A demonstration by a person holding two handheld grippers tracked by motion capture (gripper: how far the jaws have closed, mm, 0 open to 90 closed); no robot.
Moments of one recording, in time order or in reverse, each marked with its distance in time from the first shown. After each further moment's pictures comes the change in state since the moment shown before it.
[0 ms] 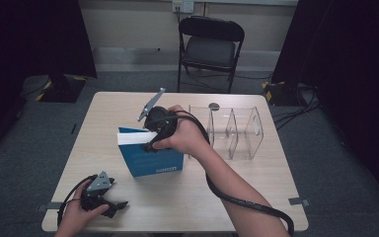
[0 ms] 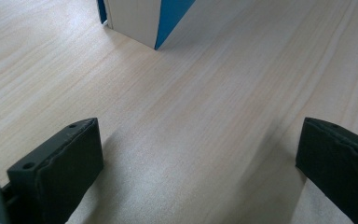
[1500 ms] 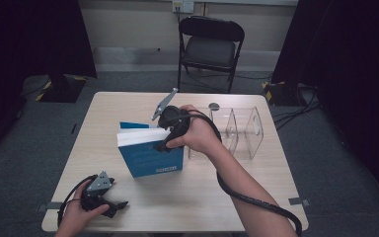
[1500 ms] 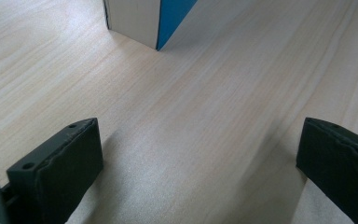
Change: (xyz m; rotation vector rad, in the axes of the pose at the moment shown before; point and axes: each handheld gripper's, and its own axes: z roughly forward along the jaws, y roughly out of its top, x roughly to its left) left arm 0.000 0.000 0.001 -0.008 0.004 -0.002; right arm -0.022 -0.025 -0.004 0.024 -0.026 -0.025
